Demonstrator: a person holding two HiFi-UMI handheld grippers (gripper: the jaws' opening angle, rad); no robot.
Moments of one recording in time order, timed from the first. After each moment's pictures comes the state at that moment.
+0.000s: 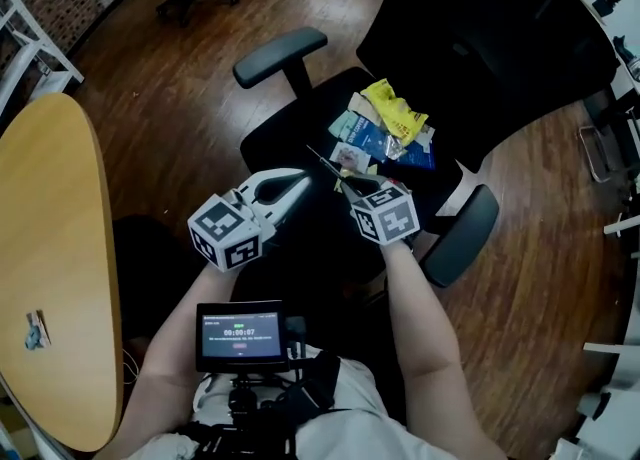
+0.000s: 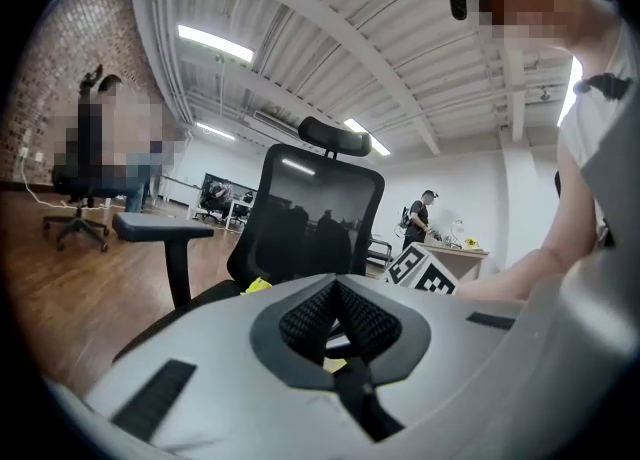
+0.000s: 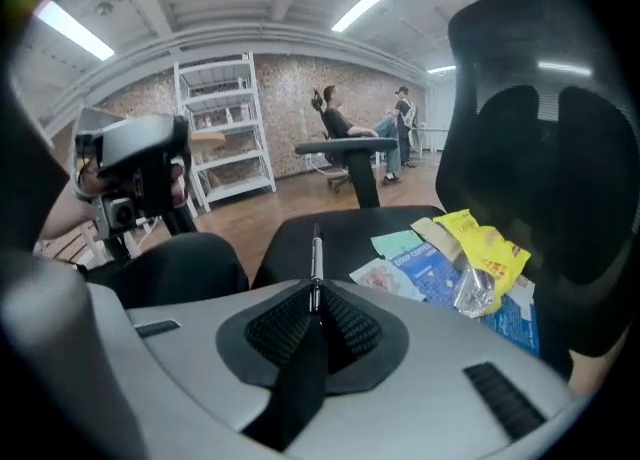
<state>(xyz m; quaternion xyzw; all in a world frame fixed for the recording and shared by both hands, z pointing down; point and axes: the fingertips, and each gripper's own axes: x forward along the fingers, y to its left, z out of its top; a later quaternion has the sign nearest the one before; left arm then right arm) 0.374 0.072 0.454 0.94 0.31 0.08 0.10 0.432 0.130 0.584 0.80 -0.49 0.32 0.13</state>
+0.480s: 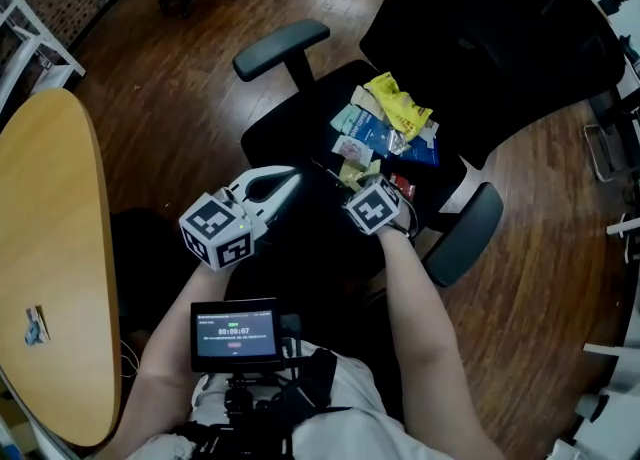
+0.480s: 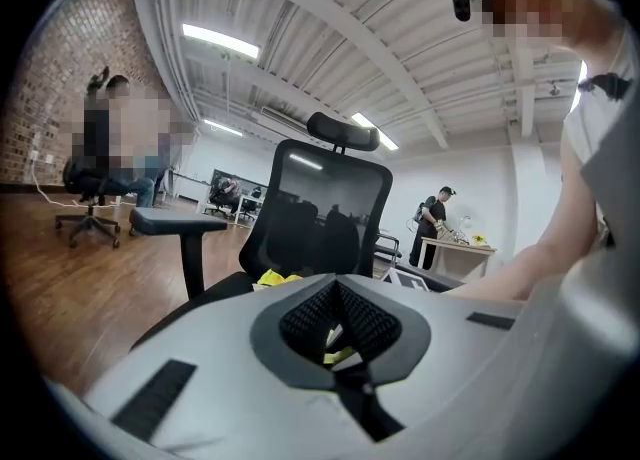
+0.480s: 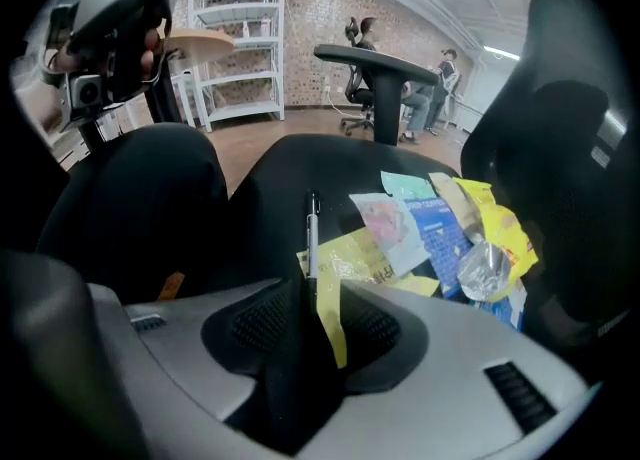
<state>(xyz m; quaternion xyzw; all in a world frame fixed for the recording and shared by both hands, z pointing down) 0.369 0.058 0.464 0.95 0.29 0.10 0.10 0.438 0.151 0.664 0.72 -0.47 0.39 0.32</state>
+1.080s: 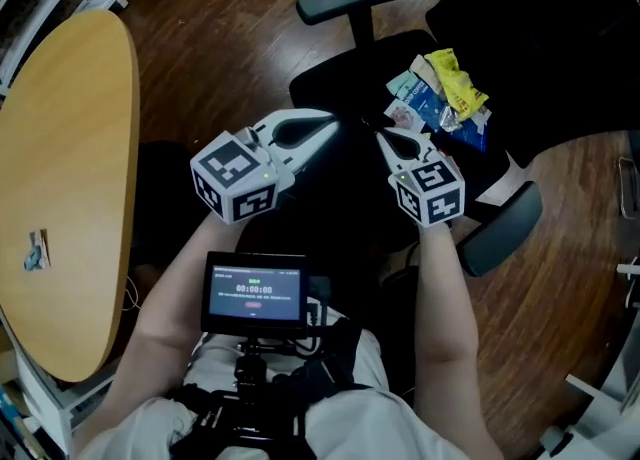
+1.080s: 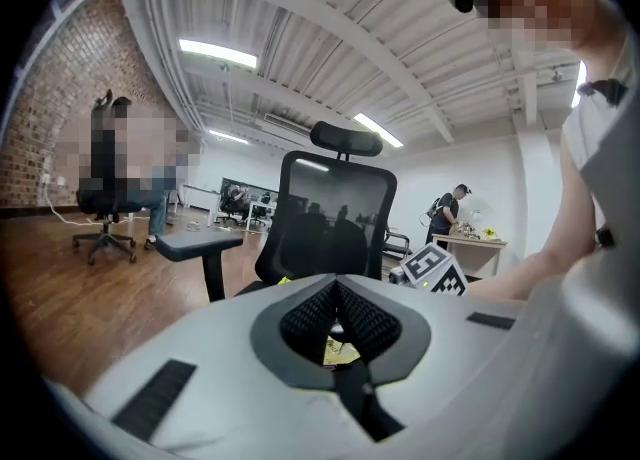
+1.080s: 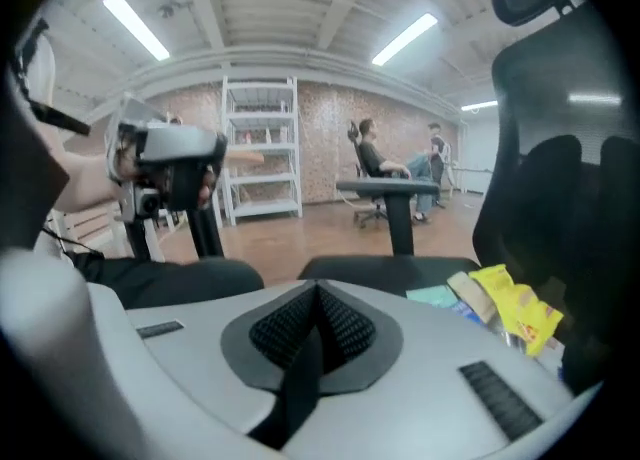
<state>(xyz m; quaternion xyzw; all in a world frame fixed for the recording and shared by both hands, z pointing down) 0.351 0.035 0.432 0.96 0.26 0.10 0.07 0.413 0.089 0.542 0.78 -0.58 0.20 0.13</state>
